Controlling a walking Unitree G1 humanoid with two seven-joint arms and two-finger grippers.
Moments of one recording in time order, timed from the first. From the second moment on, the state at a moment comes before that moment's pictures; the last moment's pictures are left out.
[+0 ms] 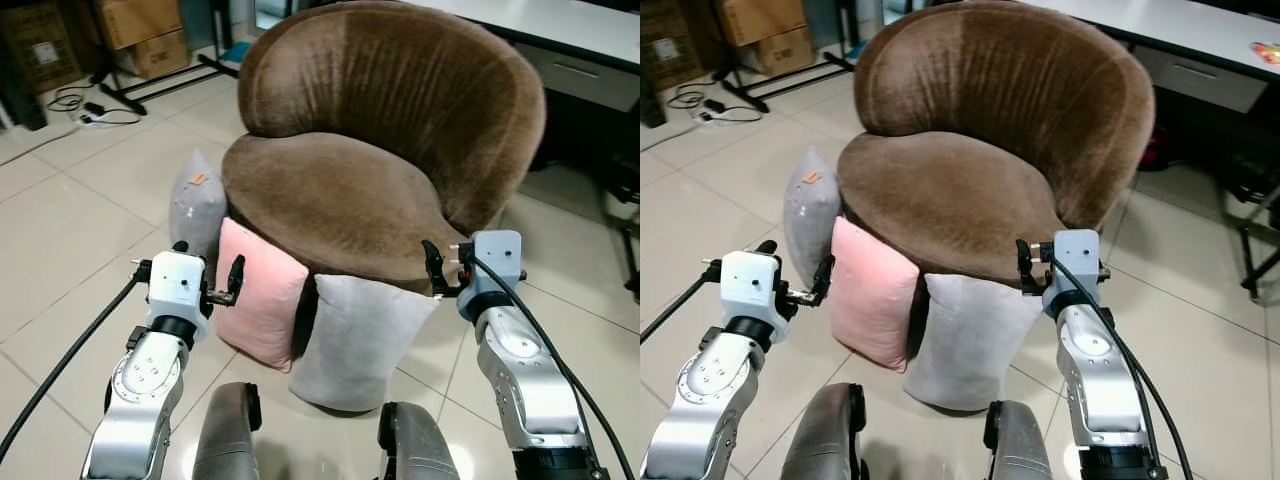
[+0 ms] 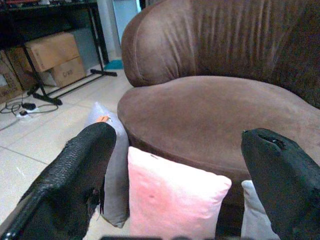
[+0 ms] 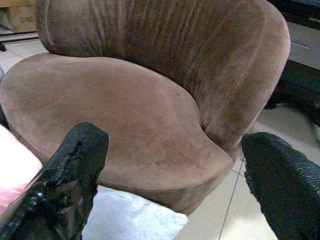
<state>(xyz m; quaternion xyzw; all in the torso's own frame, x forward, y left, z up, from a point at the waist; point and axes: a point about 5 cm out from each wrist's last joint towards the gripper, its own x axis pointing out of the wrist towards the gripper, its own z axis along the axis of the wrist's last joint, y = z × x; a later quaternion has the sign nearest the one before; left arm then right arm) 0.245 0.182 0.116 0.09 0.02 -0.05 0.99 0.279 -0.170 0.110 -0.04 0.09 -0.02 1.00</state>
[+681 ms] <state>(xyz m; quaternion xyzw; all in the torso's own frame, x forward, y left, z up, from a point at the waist) 0.244 0.195 0.118 0.10 0.02 -0.04 0.99 0.286 -0.160 0.119 -0.02 0.05 -0.02 1.00</state>
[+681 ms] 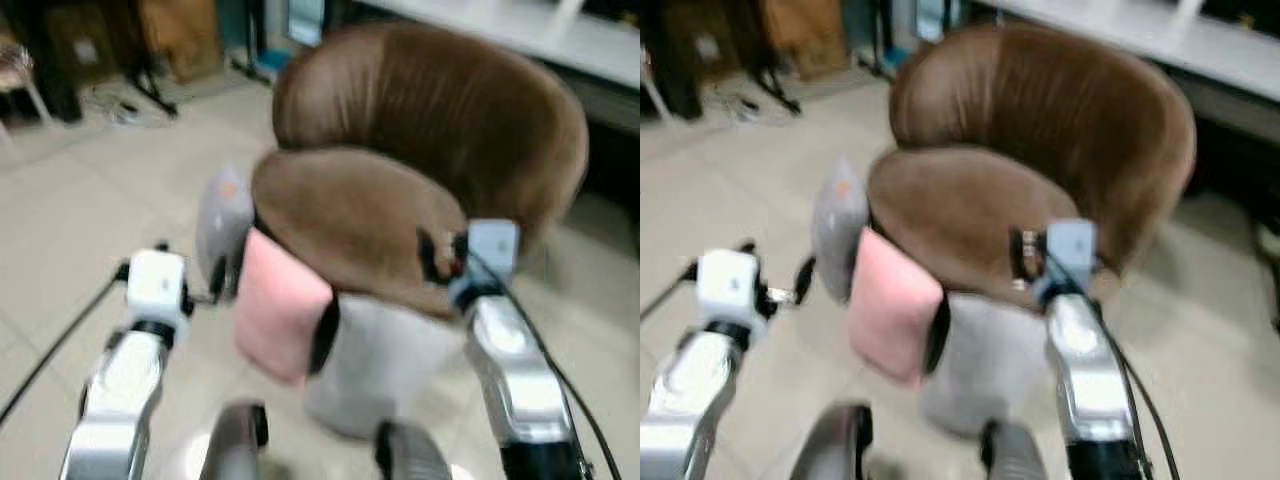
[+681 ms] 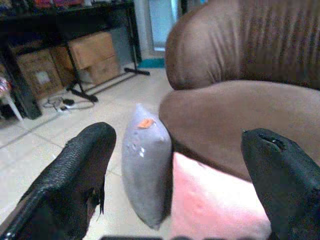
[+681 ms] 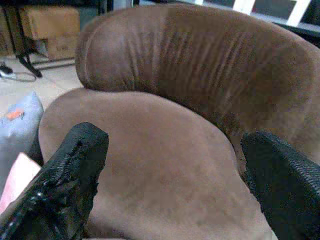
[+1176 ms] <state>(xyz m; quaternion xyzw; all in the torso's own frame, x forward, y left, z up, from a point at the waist) 0.245 0.195 0.118 0.10 0.02 -0.04 0.99 0.284 -0.160 0.116 -0.02 0.05 0.00 1.00</state>
